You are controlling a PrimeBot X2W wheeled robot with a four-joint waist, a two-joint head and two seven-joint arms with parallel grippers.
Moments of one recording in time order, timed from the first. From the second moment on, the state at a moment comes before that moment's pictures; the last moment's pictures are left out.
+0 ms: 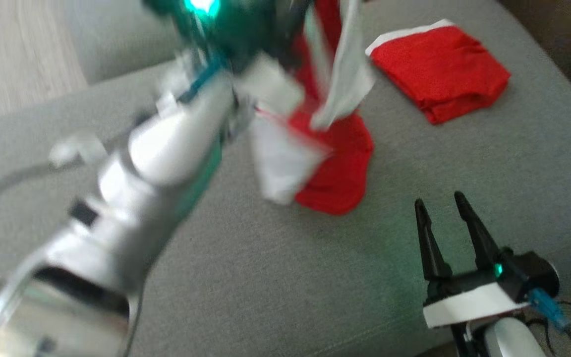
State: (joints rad) left arm -0.99 0.04 -0.67 0.54 -0.19 -0.08 -0.26; right arm -0.01 -0.05 0.15 0.14 0.13 0.12 -0.26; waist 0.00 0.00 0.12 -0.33
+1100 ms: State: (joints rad) left arm -0.71 0.41 -0.49 0.80 -0.30 0.00 -0.25; right arm 0.00 -0.05 0.08 0.11 0.11 0.12 -0.26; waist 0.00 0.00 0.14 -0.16
